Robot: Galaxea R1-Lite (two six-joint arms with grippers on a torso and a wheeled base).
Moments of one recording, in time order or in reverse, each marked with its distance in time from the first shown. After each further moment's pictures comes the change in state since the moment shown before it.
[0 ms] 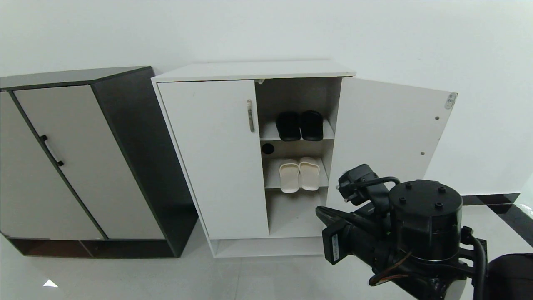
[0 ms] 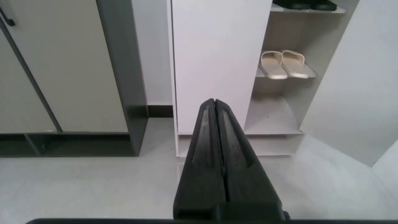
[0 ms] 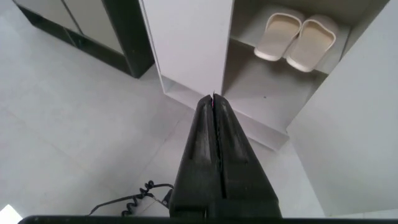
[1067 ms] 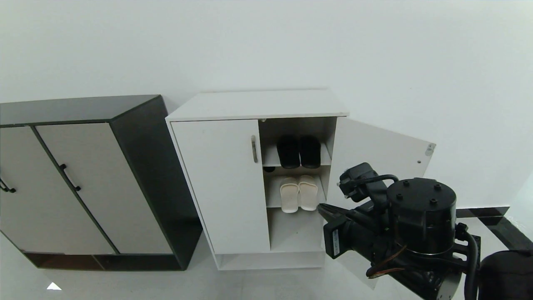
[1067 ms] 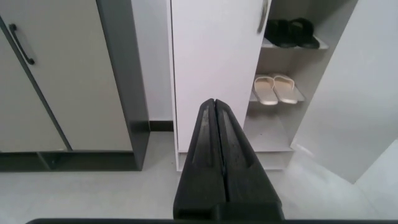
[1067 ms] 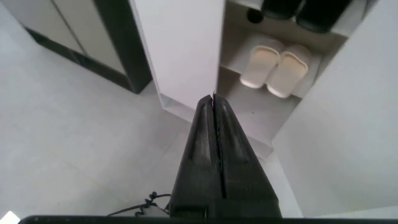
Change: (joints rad) left arm -0.001 0.000 0.000 0.000 0.000 -0.001; right arm -0.026 0.019 -0.001 -0.023 0.003 0.000
